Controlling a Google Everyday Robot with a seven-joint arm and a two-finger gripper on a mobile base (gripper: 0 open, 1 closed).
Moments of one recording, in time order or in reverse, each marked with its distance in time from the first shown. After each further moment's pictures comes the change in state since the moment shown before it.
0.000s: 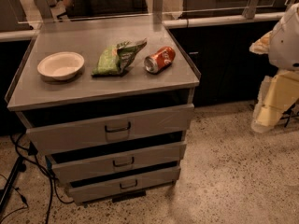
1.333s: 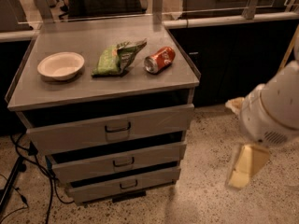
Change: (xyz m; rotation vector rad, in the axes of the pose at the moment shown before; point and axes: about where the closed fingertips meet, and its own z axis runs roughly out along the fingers) arm 0.000 0.079 0.093 -0.074 -0.050 -0.012
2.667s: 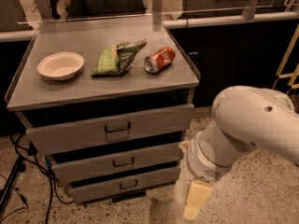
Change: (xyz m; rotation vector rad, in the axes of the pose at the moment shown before) arm -0.044 0.064 0.134 -0.221 -0.080 -0.072
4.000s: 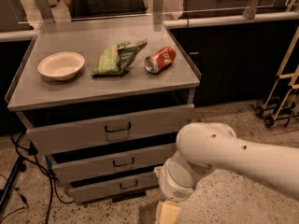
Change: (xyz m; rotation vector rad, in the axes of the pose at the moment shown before) arm -0.026 0.020 0.115 -0.133 -0.055 -0.041
